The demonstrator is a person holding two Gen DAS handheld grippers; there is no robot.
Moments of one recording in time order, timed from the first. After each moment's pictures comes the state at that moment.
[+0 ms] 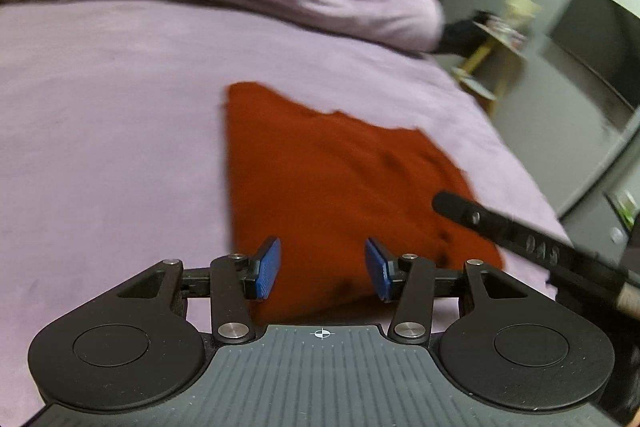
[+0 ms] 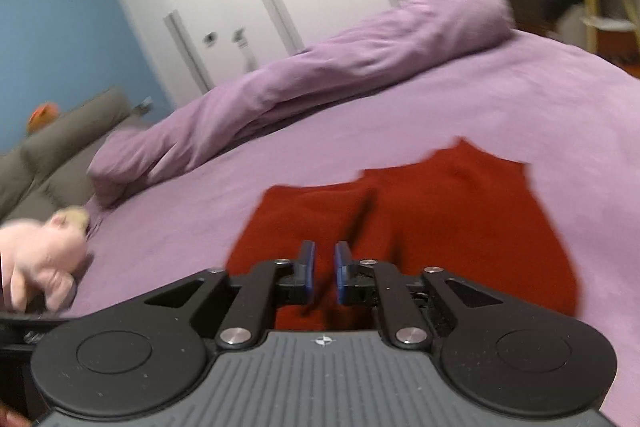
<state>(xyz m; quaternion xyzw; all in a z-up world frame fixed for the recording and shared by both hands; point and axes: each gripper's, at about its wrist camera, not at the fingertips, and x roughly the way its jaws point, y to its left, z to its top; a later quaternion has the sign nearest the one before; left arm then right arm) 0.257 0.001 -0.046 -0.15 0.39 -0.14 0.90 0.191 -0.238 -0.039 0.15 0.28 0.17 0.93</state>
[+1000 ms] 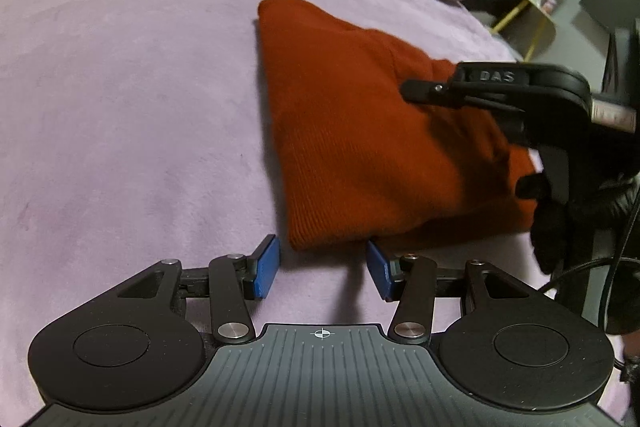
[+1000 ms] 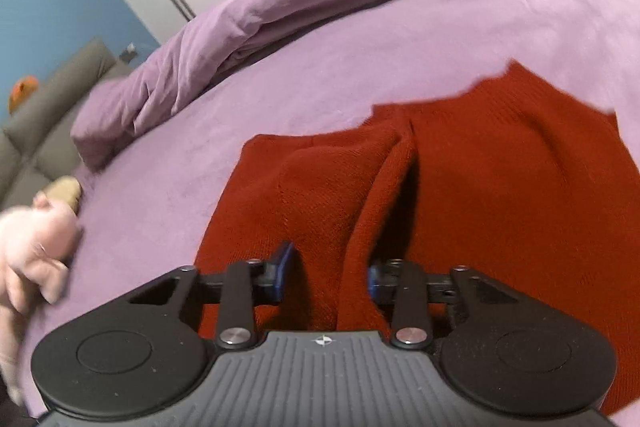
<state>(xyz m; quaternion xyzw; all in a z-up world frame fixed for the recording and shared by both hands) 0.253 -0.003 -0.096 -0.13 0.46 -0.12 0.87 0.295 -0.208 -0.075 0.16 0.39 0.18 0.89</state>
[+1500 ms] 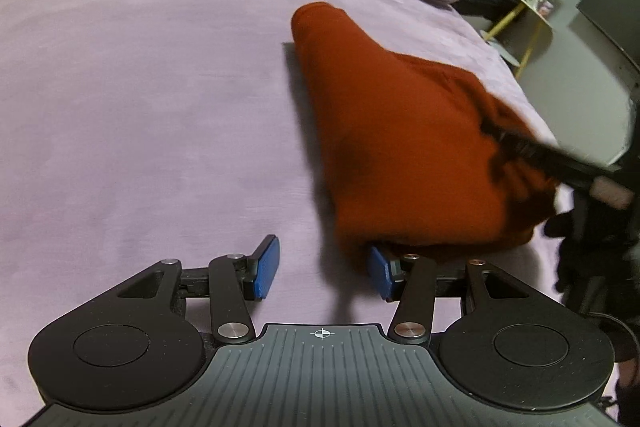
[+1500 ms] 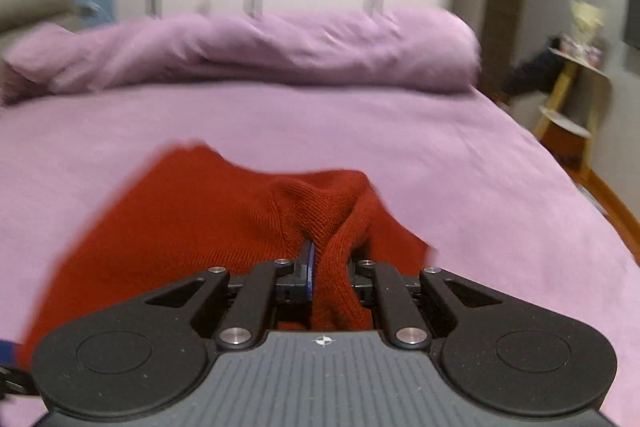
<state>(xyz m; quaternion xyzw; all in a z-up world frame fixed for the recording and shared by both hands) 0.263 -0.044 -0.091 -0.14 0.46 -0.13 0.87 0.269 -0.259 -0.058 -0.05 0.31 0.03 0.95</state>
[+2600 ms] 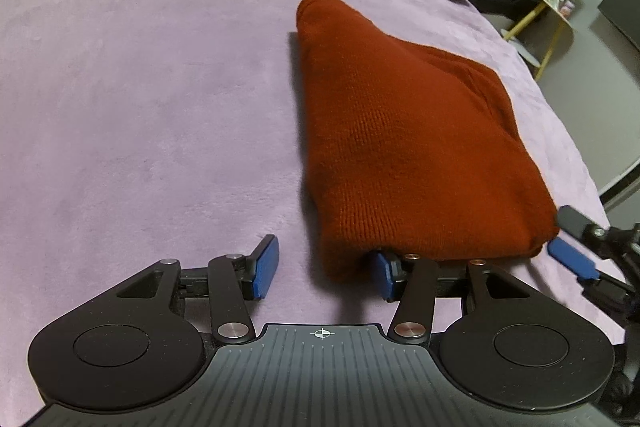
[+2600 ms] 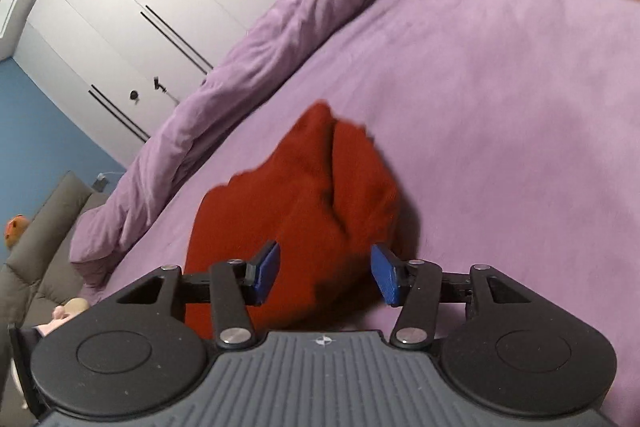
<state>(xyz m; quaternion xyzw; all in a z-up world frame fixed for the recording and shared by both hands) 0.274 -0.076 -0.094 -0.14 0.47 -0.09 0.87 0.177 -0.379 -0.082 0.33 0.32 0.08 0.88</state>
